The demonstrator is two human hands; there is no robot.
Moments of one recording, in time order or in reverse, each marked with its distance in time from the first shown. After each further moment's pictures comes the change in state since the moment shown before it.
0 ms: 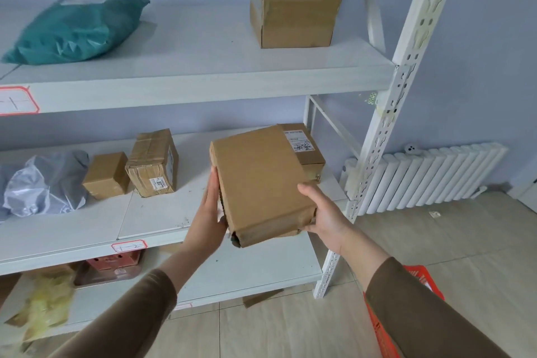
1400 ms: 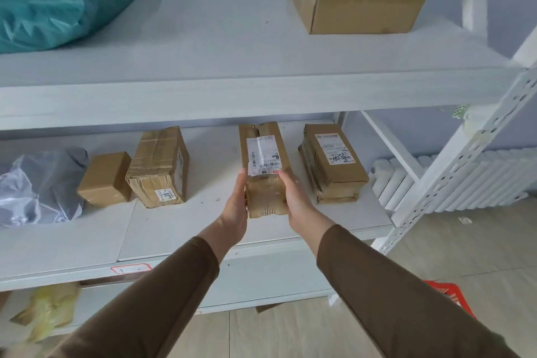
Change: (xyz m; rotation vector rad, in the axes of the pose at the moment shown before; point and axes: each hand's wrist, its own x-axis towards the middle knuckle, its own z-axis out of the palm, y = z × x) left_hand 0.138 -0.045 0.027 -0.773 -0.090 -0.580; right_hand 0.215 0.027 0.091 -0.037 0.216 0.127
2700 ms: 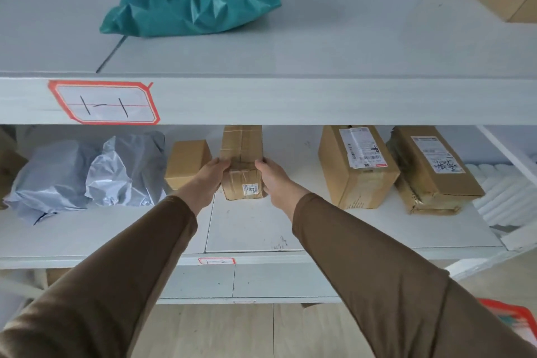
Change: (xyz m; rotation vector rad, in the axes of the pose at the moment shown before) left_hand 0.029 0.073 -0.277 0.201 0.332 -0.119; right_hand 0.024 0.005 0.260 -0.235 -0.249 0.020
